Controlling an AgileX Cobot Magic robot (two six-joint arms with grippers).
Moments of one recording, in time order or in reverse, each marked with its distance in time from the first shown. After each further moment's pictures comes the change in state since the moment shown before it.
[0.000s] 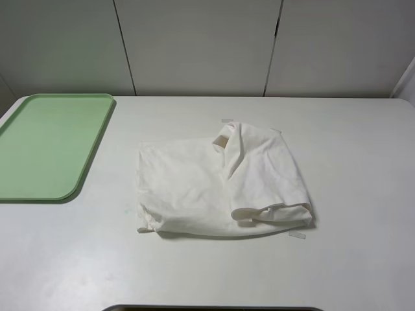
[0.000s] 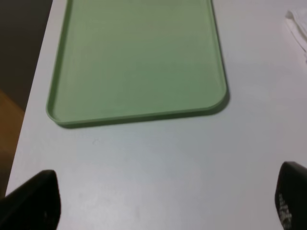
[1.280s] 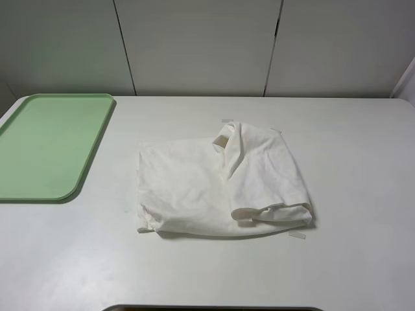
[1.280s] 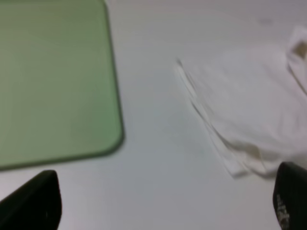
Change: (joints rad) left arm 0.000 0.098 -0.057 -0.240 -0.141 0.010; right arm 0.000 0.000 0.000 0.000 0.000 0.000
